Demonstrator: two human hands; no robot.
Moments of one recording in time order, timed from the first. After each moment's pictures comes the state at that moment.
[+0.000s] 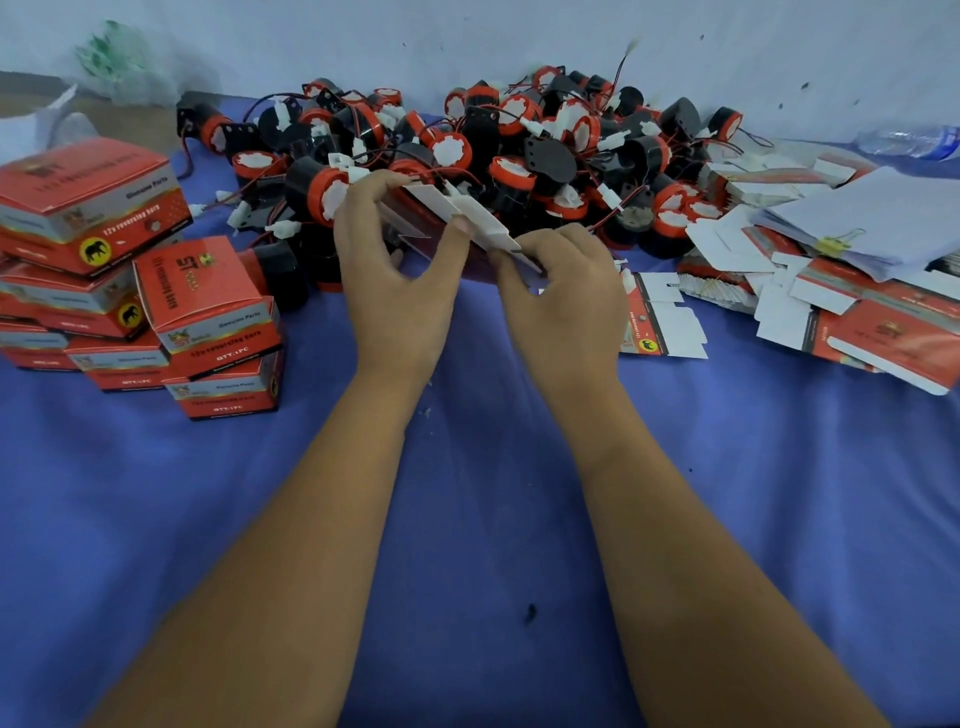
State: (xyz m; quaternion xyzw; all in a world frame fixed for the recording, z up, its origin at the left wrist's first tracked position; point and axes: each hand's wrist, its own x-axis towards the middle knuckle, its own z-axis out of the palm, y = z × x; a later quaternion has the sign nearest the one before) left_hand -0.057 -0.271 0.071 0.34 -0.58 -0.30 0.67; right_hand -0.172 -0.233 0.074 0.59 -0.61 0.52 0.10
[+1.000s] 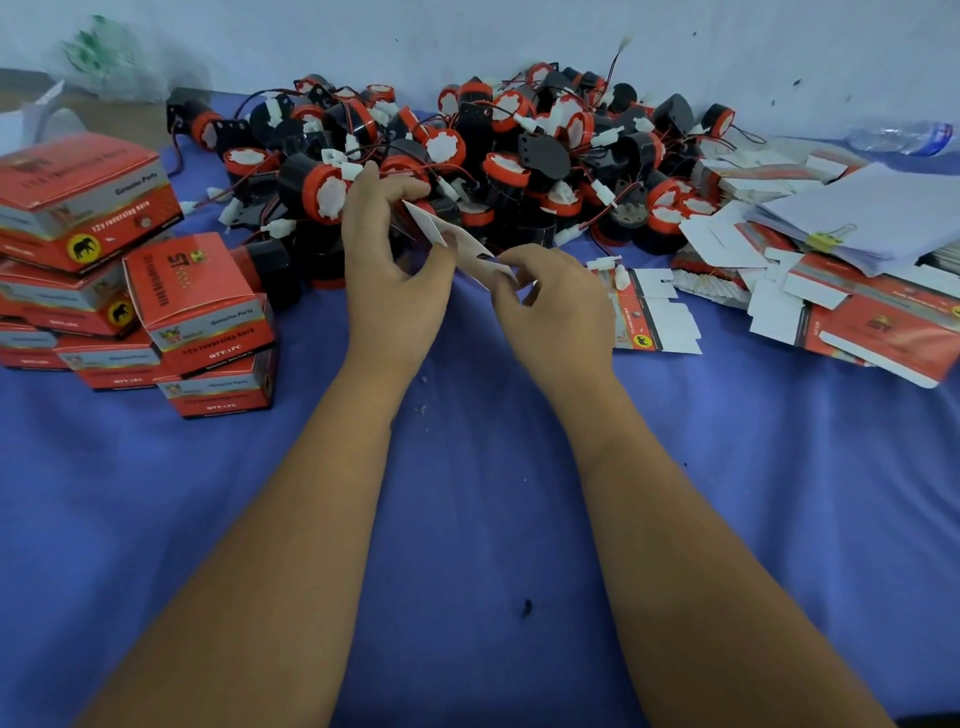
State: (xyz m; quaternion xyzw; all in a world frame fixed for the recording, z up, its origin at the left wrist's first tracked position) left_hand -0.051 -0.285 0.065 0.34 -0.66 -0.29 0.60; right_hand -0.182 -0.239 0.061 0.60 -0.67 0.43 0.01
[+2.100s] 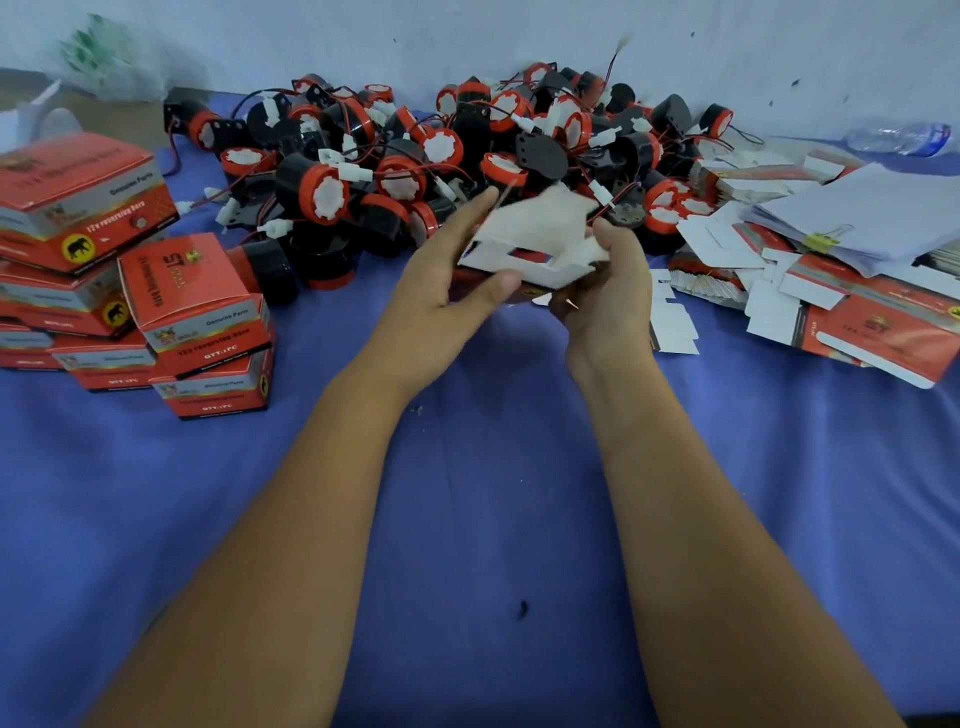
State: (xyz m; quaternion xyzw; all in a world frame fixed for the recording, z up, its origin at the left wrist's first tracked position) left_hand -0.055 -0.270 0.065 0.26 -0.77 -0.38 0.45; right_hand -0.199 -0.237 0.082 0.21 -0.48 0.74 -0.41
